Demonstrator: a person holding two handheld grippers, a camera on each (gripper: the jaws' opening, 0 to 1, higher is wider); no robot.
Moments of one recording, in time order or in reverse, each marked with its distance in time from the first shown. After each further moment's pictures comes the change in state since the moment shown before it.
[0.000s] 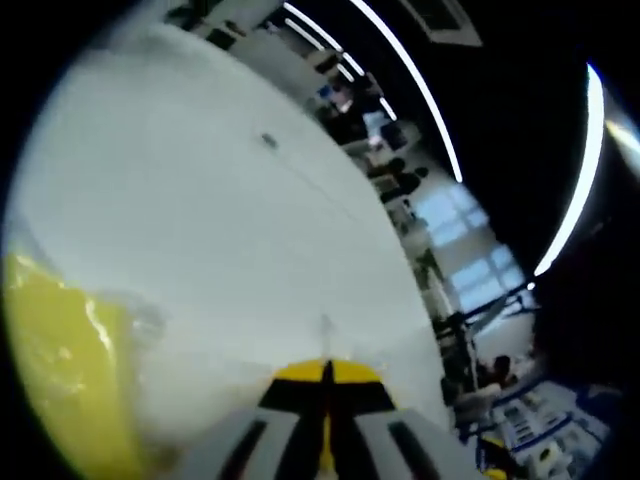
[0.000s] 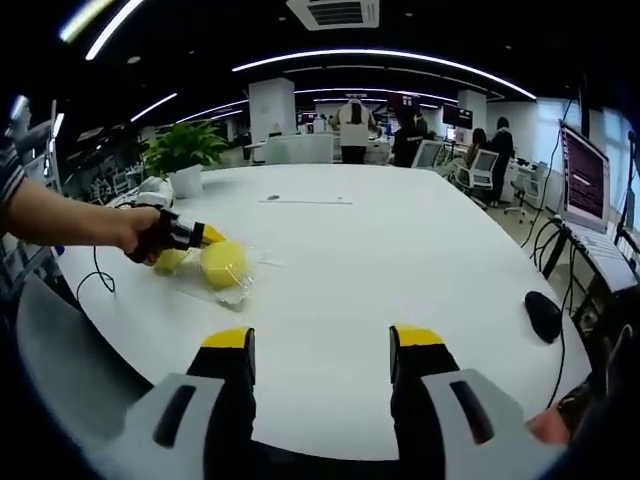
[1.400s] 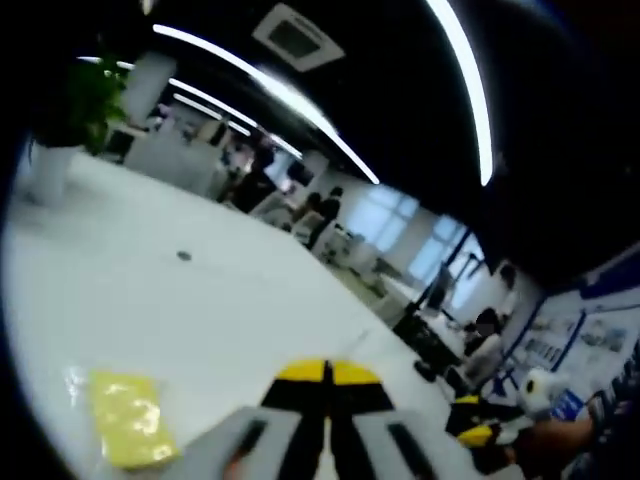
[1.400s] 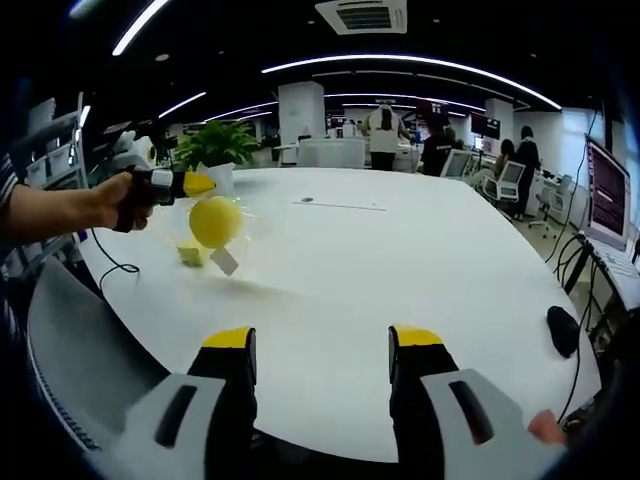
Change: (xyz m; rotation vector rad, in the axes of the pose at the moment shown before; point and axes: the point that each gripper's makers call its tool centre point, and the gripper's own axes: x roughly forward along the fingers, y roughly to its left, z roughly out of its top) left arm -0.097 -0.094 0.022 0.419 -0.175 -0.146; right arm -0.005 0.032 0.005 -0.064 -0.021 0.112
